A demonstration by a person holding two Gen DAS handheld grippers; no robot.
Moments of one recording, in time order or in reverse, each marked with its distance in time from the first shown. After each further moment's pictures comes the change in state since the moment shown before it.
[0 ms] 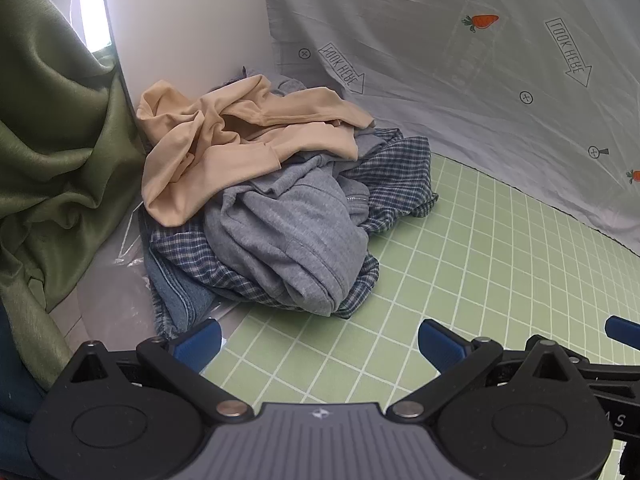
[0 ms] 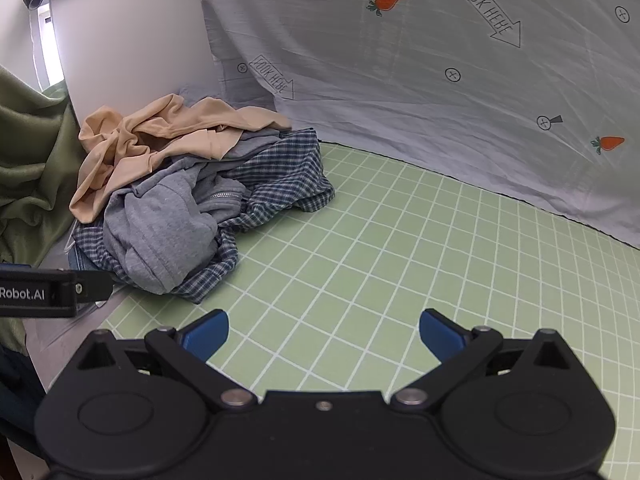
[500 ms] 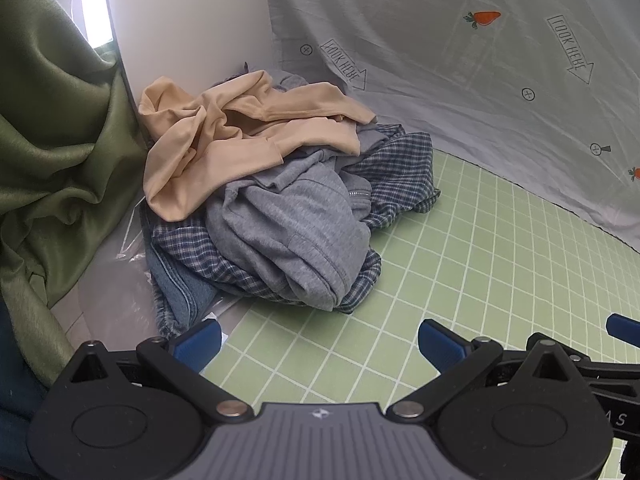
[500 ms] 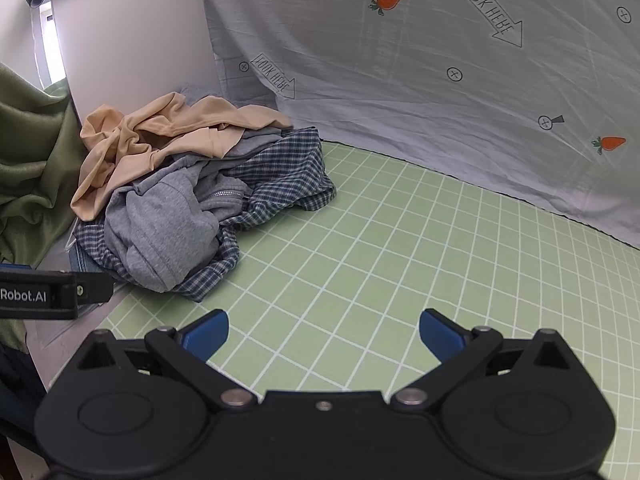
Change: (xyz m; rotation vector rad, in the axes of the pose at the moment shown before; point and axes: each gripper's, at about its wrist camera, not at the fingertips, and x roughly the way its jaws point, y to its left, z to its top) left arm 0.001 0.001 -0.002 -0.004 0.011 0.006; right arm 0.000 0.002 -0.002 -0.005 0.002 -0.003
